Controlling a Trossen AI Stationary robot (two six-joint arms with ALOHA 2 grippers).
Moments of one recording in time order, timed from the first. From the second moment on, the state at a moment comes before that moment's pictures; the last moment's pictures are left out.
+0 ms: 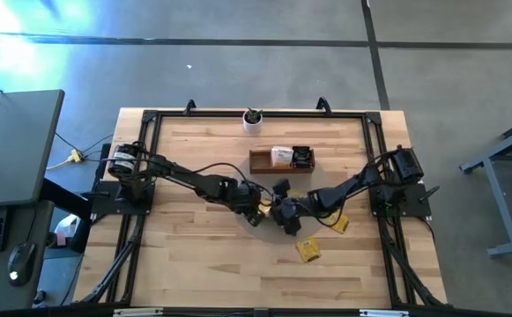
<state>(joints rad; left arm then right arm) -0.11 1.87 1.11 -0.26 -0.05 -0.92 0.20 1.86 0.77 0.33 0.35 -0.45</state>
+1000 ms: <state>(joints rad) -0.42 1.67 1.28 -0.21 -0.69 -0.45 0.18 1.50 0.70 0.27 0.23 0.00</state>
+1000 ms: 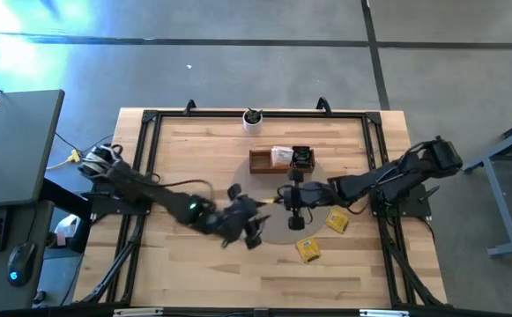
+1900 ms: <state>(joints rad) -0.38 1.59 1.28 -0.20 -0.70 -0.37 0.11 1.41 0.35 1.54 -0.10 0.09</state>
